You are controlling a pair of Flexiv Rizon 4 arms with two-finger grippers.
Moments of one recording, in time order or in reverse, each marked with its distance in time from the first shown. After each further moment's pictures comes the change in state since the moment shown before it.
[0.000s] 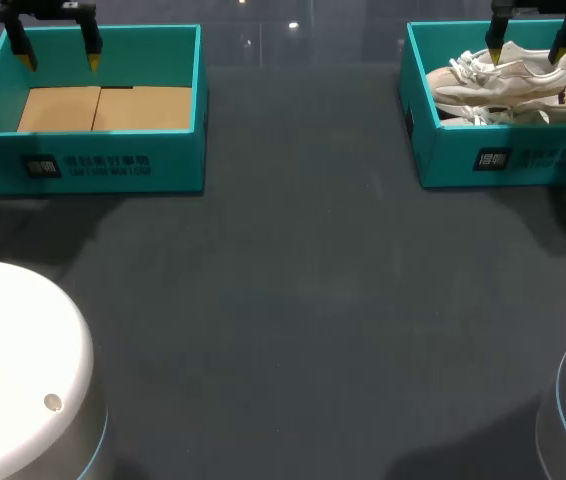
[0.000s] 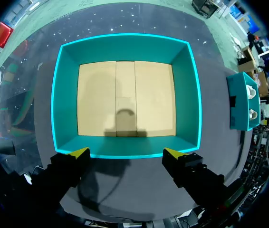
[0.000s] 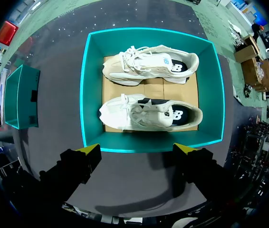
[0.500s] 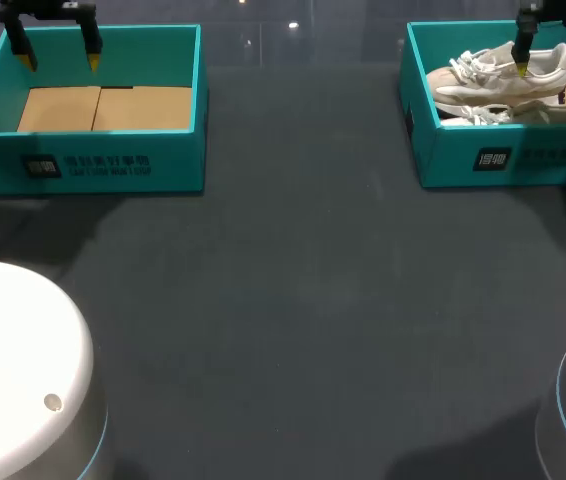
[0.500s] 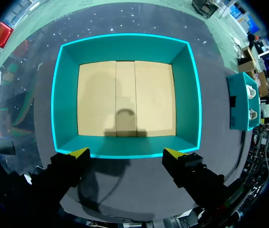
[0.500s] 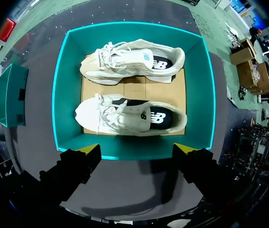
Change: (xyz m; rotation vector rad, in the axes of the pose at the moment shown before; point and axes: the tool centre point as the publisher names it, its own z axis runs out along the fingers) left arm 0.000 0.000 0.000 0.000 0.000 0.000; right arm -0.057 0.003 0.027 -0.002 -0.064 -0.020
